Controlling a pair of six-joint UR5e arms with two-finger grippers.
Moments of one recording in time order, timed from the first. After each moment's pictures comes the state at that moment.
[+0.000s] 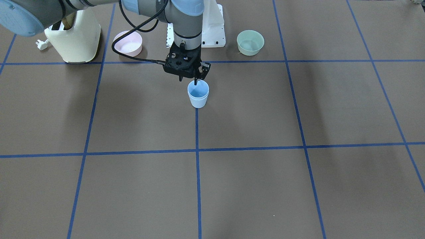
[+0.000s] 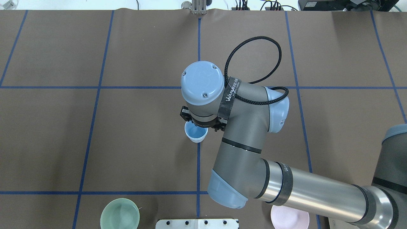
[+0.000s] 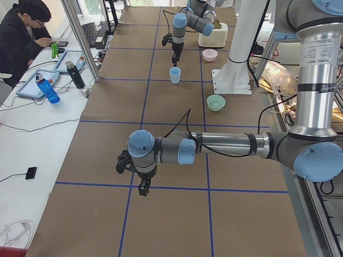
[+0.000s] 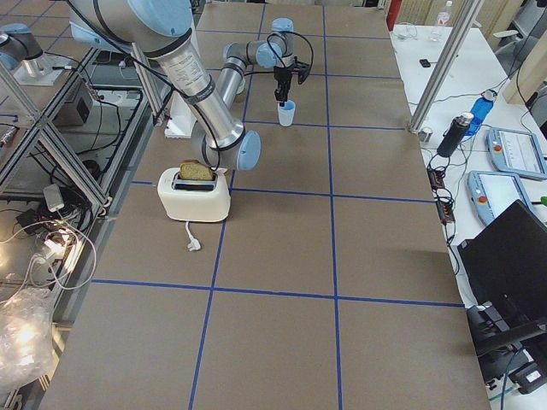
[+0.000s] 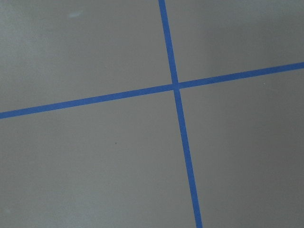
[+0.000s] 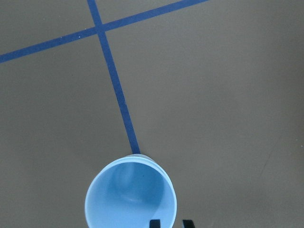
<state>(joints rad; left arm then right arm) -1.59 -1.54 -1.62 -1.58 -2.36 0.16 0.46 -0.73 1.74 -1.88 1.80 1.52</state>
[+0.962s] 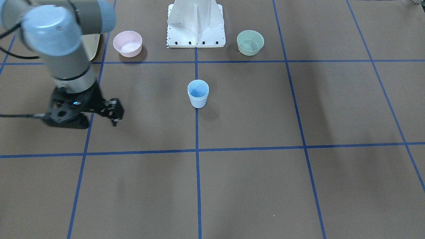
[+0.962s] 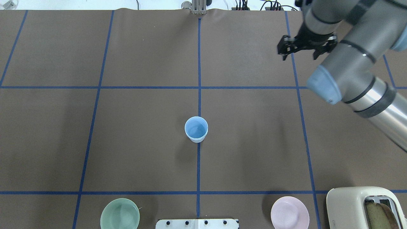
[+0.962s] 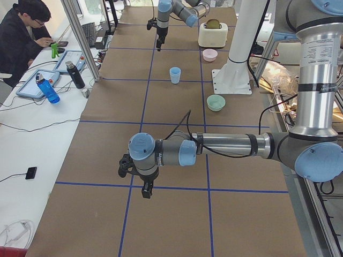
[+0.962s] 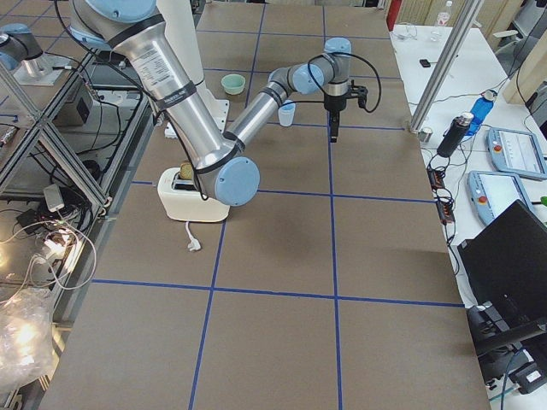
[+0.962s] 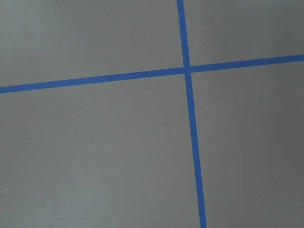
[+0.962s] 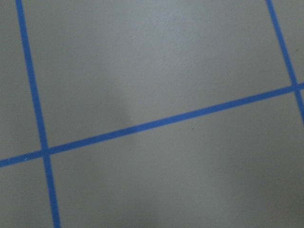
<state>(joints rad) -1.59 -1.51 -1.61 -1.57 -2.36 0.14 1.04 -1.04 1.76 -1.82 2.07 0.66</state>
